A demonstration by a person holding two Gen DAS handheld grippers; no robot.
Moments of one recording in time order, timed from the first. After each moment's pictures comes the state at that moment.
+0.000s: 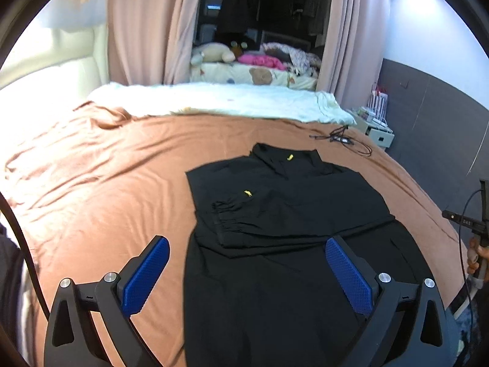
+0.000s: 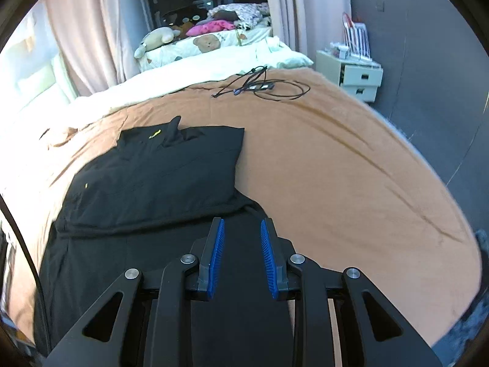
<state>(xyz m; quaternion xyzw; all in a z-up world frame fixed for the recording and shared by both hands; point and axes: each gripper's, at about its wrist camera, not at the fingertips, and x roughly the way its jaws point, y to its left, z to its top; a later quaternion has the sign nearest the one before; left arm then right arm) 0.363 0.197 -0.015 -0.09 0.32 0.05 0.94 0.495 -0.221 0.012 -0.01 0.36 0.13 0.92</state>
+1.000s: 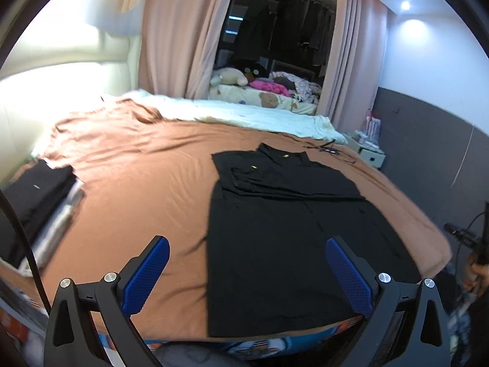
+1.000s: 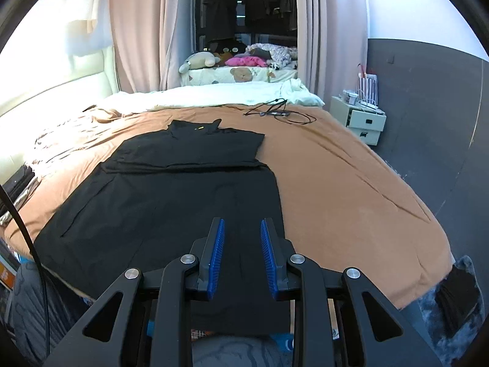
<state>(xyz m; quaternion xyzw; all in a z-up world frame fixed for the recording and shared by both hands) 0.119 0.165 -0.029 -0.11 0.25 0.08 0.96 0.249 -0.259 -0.016 -0.06 0.26 0.18 0.95</state>
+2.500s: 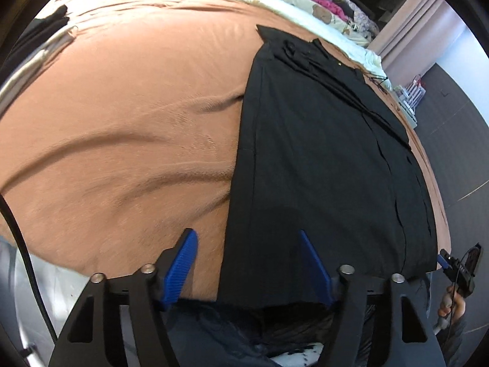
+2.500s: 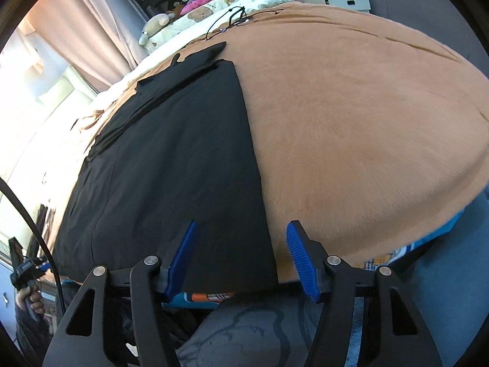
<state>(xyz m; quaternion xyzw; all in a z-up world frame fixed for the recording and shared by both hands) 0.191 0.216 -0.200 -0.27 0.46 0.08 0.84 0.352 -0.346 -0.087 0.14 0.44 0.20 0.87</state>
